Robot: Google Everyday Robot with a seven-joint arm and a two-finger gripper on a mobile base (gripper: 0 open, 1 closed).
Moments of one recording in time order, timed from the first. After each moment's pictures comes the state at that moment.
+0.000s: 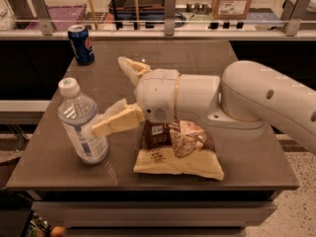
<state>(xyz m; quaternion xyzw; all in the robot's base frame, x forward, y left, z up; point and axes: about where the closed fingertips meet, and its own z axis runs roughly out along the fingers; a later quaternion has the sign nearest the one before) 0.449 0.104 0.956 -0.49 0.56 0.38 0.55</state>
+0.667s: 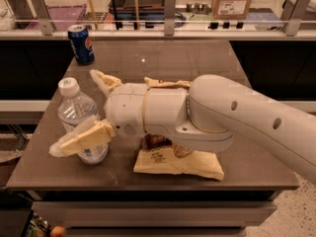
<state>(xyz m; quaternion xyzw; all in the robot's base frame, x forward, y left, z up) 0.428 0.159 0.939 -0.51 0.54 0.39 0.54</state>
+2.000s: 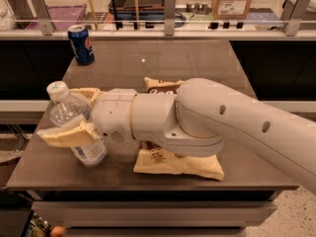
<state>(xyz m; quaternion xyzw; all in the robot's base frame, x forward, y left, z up) 0.408 0.182 0.936 -0.52 0.54 0.40 0.53</state>
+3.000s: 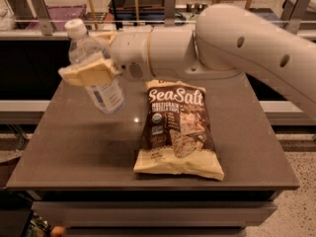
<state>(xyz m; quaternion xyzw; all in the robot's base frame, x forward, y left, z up) 0.487 0.145 1.005 -0.52 0.56 0.36 0.53</state>
